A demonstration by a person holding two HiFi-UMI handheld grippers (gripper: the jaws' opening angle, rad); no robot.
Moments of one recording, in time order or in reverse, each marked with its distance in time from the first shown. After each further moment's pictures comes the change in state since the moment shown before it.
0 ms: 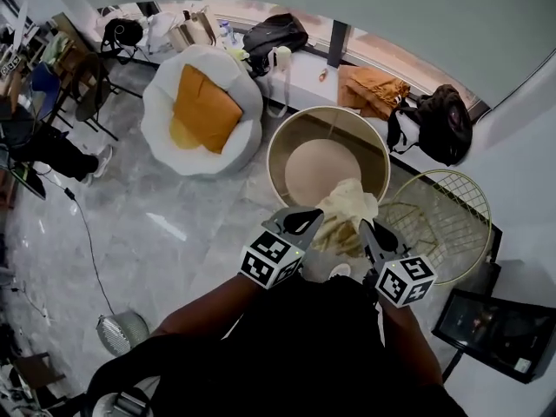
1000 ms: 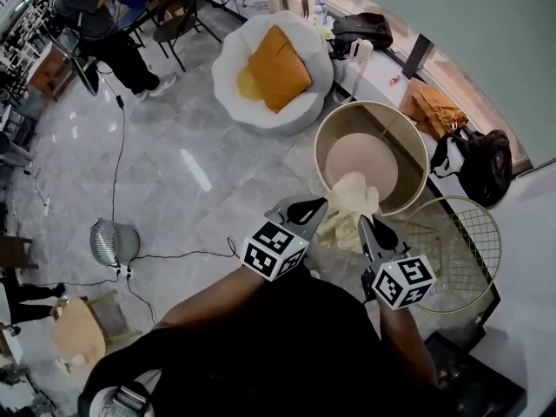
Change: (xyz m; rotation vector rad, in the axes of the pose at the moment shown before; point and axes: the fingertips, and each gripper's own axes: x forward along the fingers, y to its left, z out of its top) left arm -0.089 -0.061 -0.034 -0.130 -0.123 0.389; right arm -0.048 0.083 -0.032 -0.198 0.081 0.355
